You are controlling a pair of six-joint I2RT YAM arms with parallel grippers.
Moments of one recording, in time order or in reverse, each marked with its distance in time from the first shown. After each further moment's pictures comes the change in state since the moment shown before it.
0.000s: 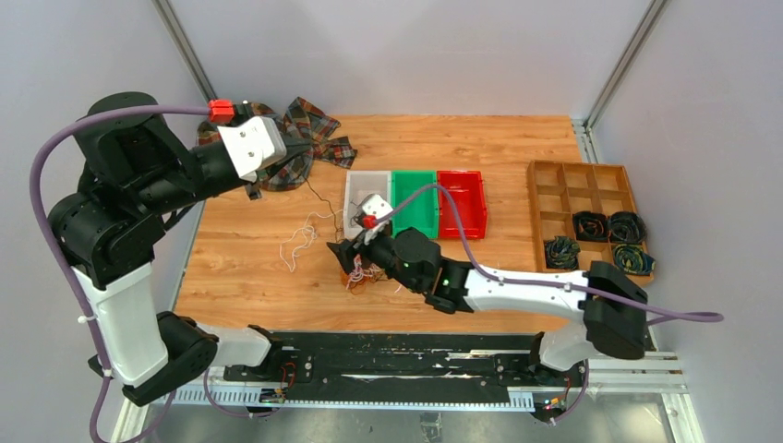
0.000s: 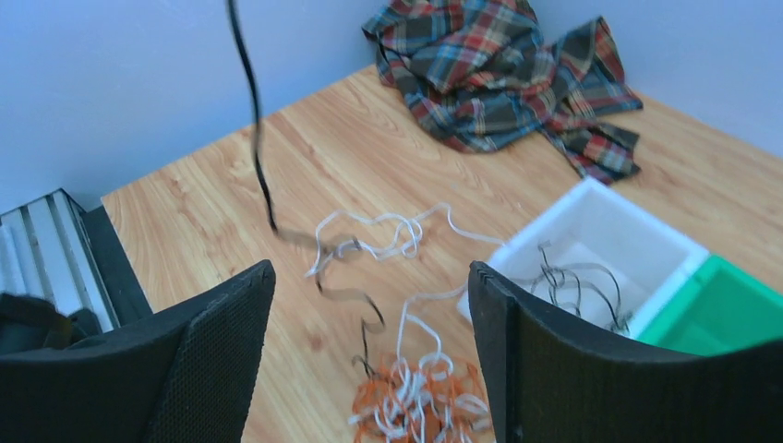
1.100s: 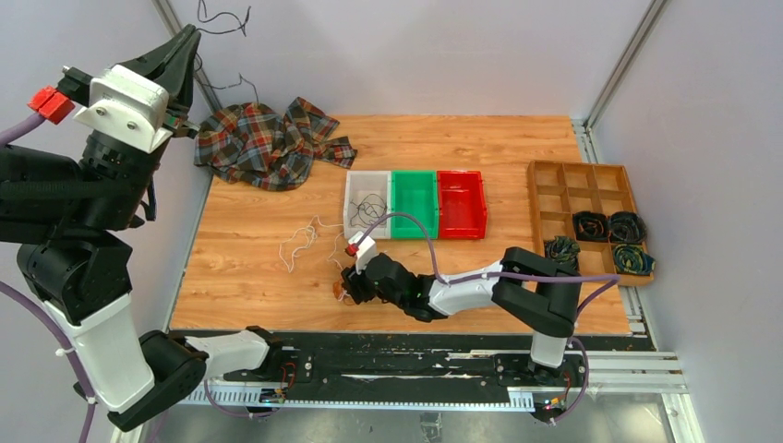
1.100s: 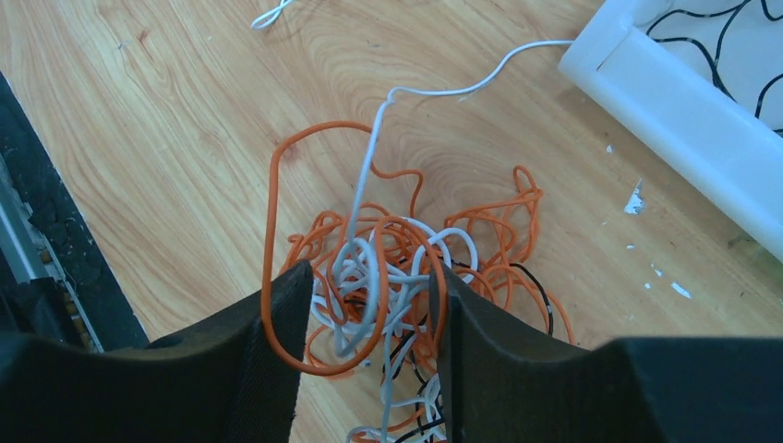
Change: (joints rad) left arm 0.000 -0.100 -0.069 0.648 -0.452 0.015; right arm -0.025 0.394 -0.048 0.029 -0.125 0.185
